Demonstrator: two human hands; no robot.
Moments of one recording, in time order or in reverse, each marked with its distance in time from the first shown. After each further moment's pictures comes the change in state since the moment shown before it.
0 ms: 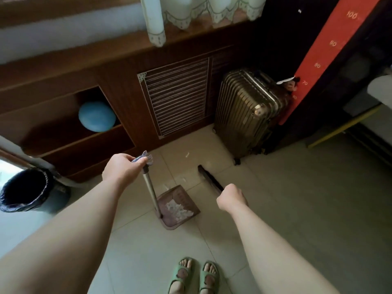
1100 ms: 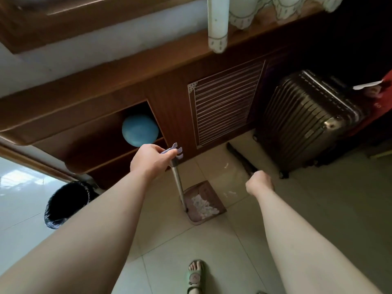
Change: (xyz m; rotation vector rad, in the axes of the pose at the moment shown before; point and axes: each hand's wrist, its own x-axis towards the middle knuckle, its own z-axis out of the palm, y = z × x) left_hand 0.193 -0.018 -0.092 0.024 -0.037 0.073; right_hand 0.106 -0.218 0.061 0.063 0.086 0.034
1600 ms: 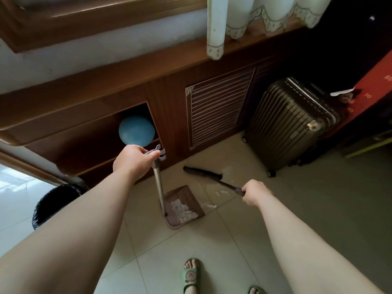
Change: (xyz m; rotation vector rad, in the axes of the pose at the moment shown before) left_hand 0.006 -0.047 -0.048 0.055 0.011 0.010; right_hand -0.056 0.015 0.002 -0.359 -0.117 -0.192
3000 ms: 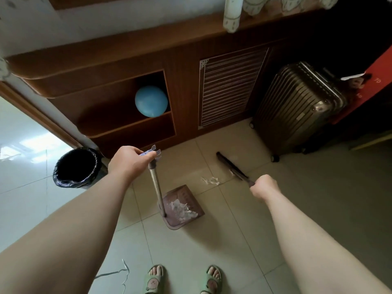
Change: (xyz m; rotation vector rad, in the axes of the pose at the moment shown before) left_hand -0.136 -0.103 0.011 -0.010 0.080 -0.062; right_hand -0.081 0.056 0.075 0.216 0.065 0.192
